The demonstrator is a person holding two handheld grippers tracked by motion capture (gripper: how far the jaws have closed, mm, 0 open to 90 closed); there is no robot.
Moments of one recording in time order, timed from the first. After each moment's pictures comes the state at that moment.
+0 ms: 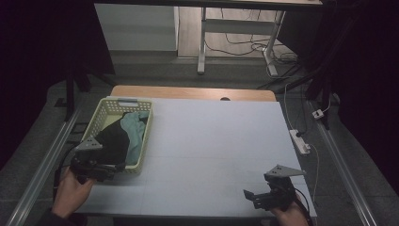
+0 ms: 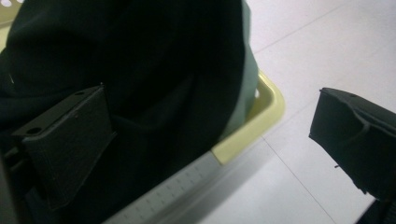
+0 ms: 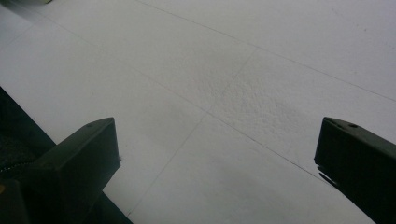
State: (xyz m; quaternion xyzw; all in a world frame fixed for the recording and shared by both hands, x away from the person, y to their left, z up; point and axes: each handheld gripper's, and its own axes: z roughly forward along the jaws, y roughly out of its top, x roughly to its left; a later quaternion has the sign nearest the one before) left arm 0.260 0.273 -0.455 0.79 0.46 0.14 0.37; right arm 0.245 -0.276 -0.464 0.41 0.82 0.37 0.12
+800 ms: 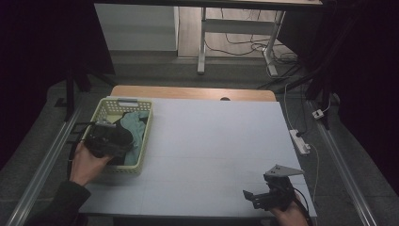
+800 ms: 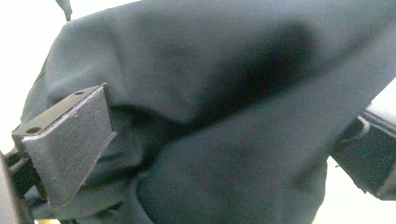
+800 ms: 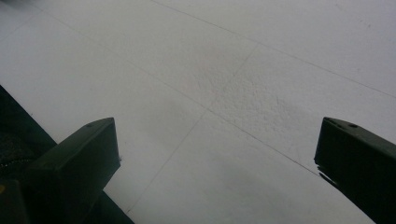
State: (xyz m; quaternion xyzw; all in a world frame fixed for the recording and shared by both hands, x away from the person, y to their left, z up) left arm 0.339 0.270 -0.461 0.82 0.48 0.13 0.29; right arm 0.246 -0.274 -0.464 0.41 0.83 0.36 0.11
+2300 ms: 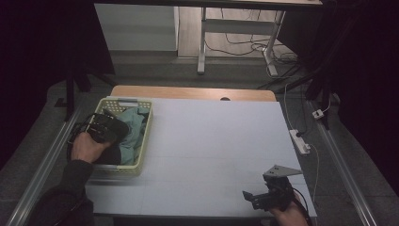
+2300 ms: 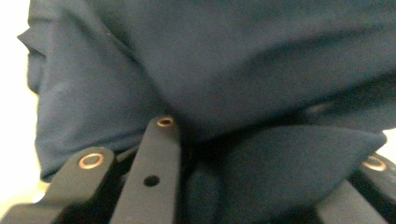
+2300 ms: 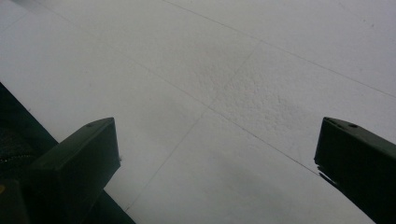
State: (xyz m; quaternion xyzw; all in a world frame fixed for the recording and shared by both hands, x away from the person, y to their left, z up) left arm 0.394 0.296 -0.478 0.80 0.56 0.04 0.19; right arm 0.246 -0.272 -0.465 0.41 0.83 0.35 0.12
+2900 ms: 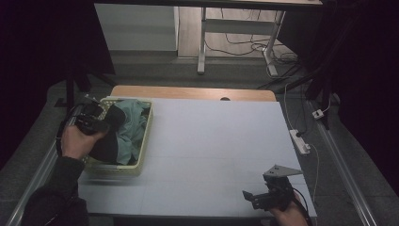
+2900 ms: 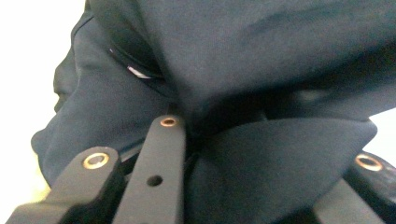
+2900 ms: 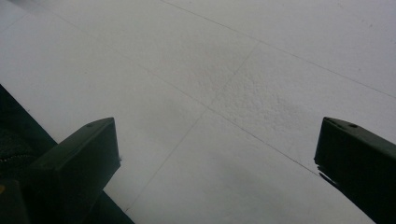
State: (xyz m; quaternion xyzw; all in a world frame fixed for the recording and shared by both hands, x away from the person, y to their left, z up) left arm 0.379 0.307 -0.420 0.79 0.54 0.04 0.30; right arm 0.246 -0.272 -0.465 0.41 0.83 0.35 0.12
